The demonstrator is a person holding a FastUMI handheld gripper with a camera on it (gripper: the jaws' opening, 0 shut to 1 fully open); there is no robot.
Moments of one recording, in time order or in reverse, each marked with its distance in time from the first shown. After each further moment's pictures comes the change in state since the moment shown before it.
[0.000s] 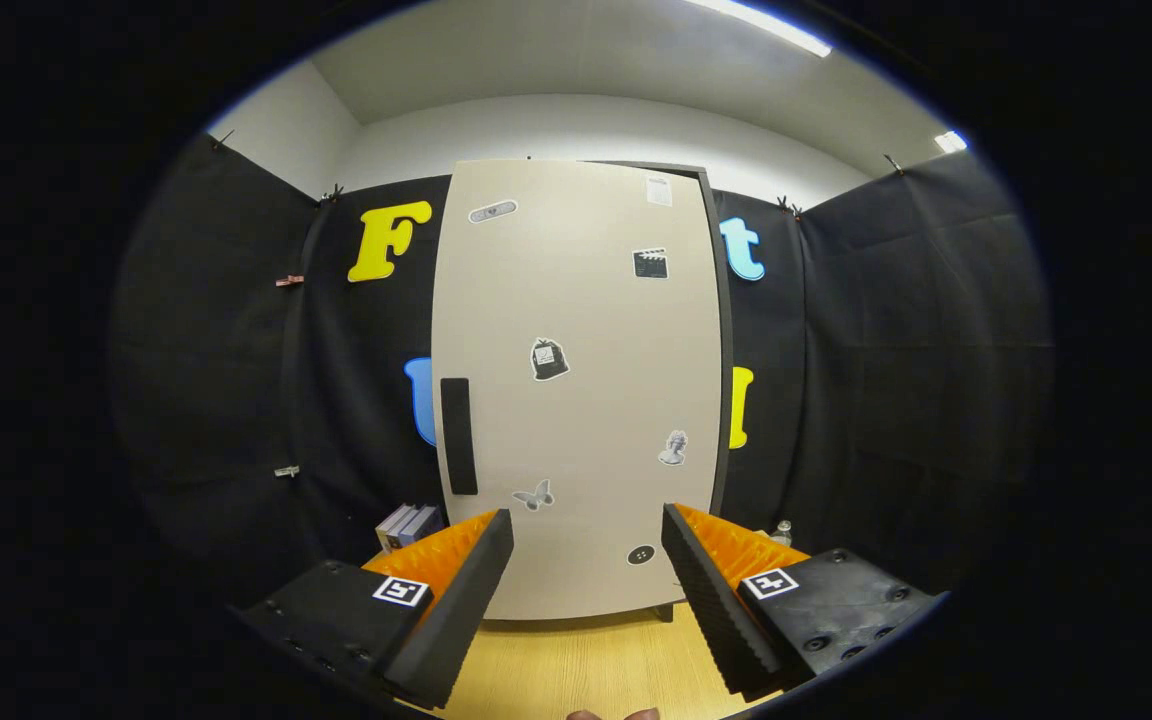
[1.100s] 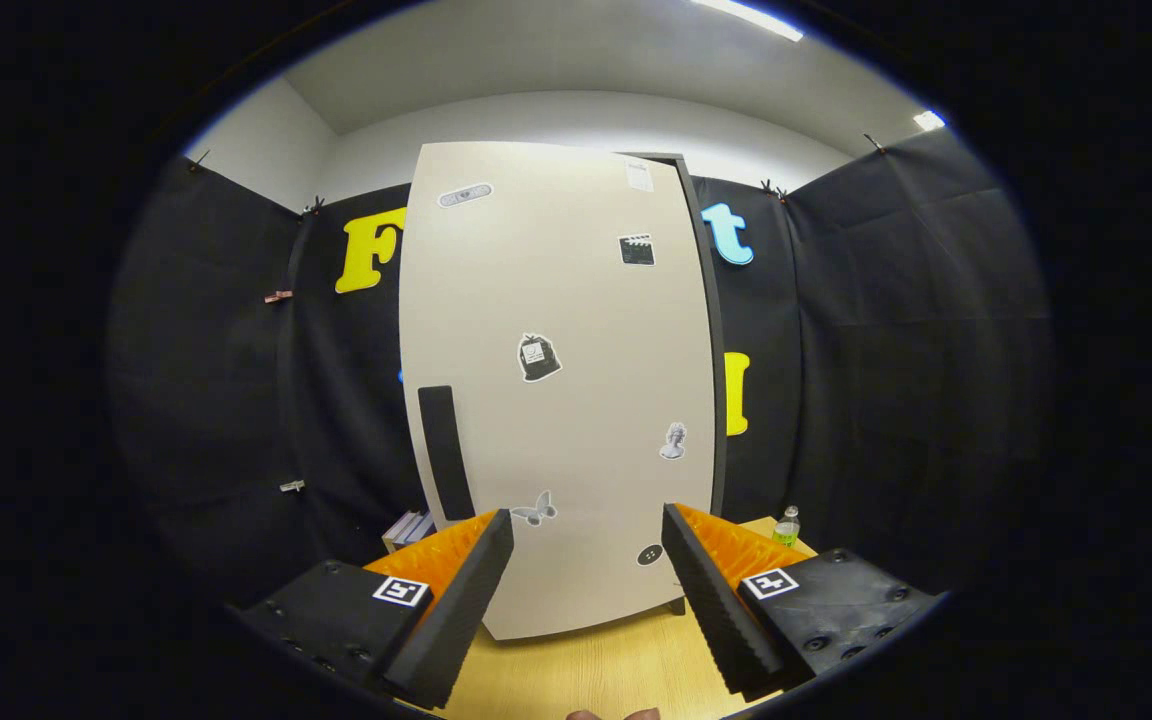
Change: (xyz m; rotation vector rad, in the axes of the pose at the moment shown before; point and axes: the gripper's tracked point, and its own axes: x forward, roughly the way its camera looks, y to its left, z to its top) arm 0.006 -0.007 -0.002 0.061 0.015 -0.012
